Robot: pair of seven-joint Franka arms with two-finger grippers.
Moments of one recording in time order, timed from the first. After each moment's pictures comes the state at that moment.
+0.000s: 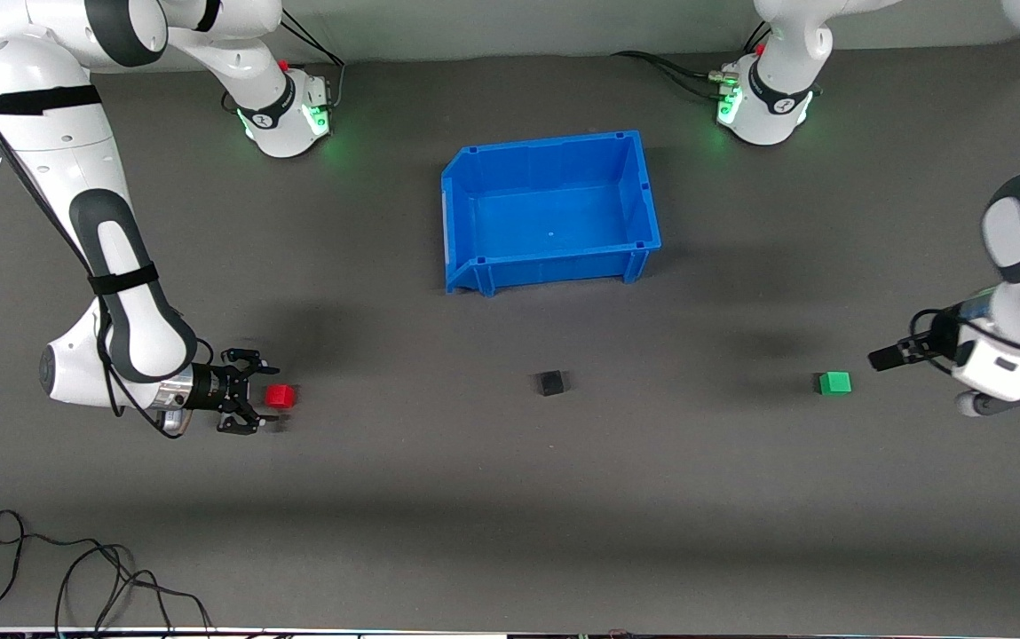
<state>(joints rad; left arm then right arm) 0.15 0.27 -0.09 -1.85 0.01 2.03 -0.31 -0.01 0.65 -0.07 -1.82 0.71 2.20 0.93</state>
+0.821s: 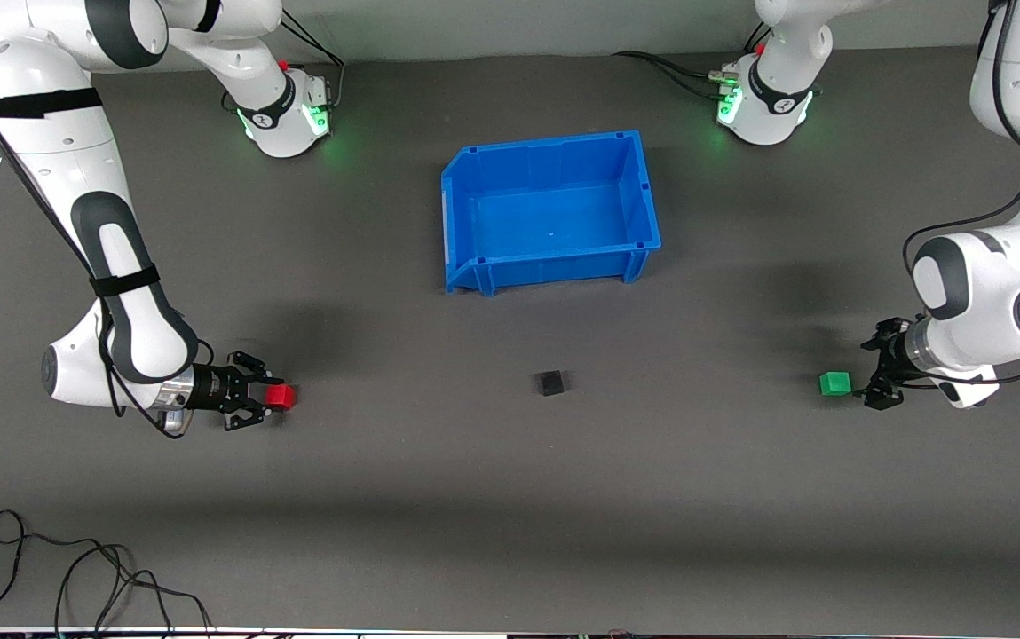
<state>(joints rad) 0.25 0.48 -0.10 -2.00 -0.03 2.44 -1.13 -0.01 0.65 -0.07 -1.82 0.71 2.20 0.91</state>
